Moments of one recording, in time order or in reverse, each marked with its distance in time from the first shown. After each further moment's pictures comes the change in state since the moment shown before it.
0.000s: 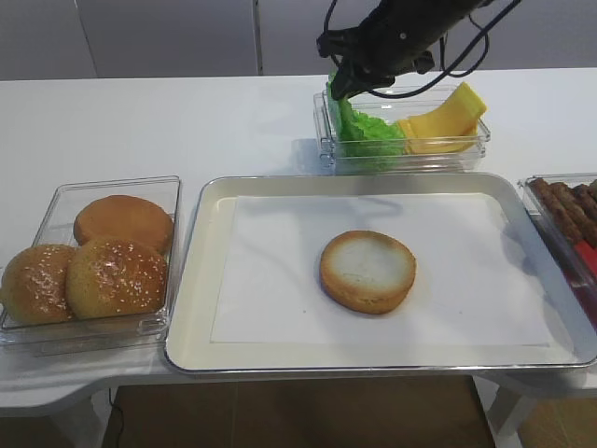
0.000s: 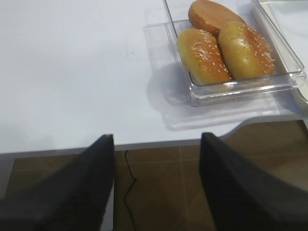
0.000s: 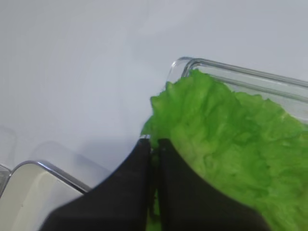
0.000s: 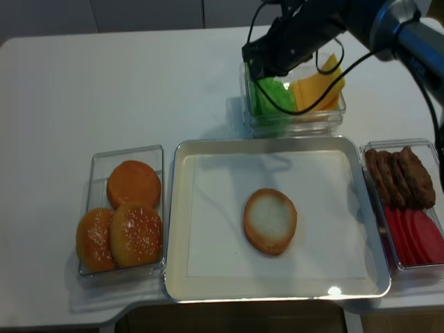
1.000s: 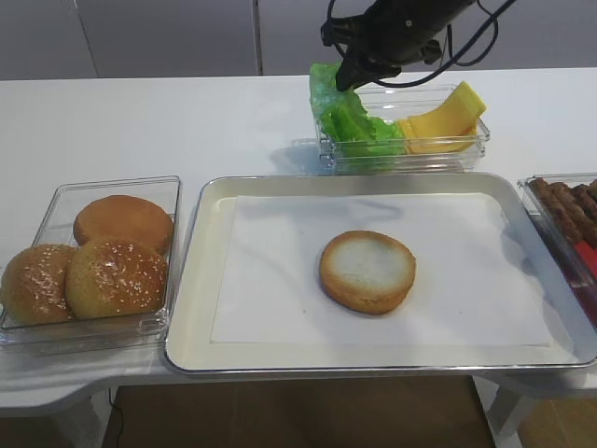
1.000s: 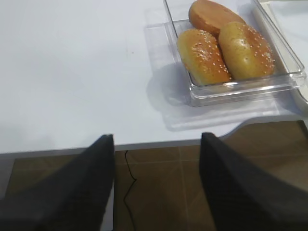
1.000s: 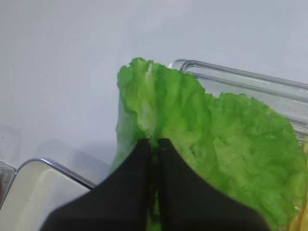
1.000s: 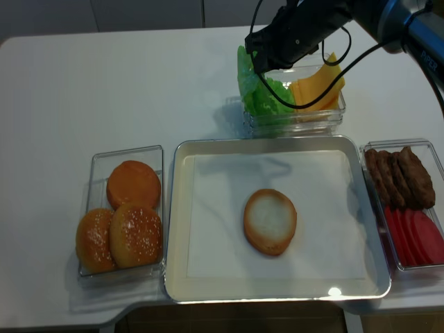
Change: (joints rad) left arm -0.002 0.000 0.000 0.000 0.000 0.000; right arm 0.000 -0.032 0.000 -0.039 0.016 0.046
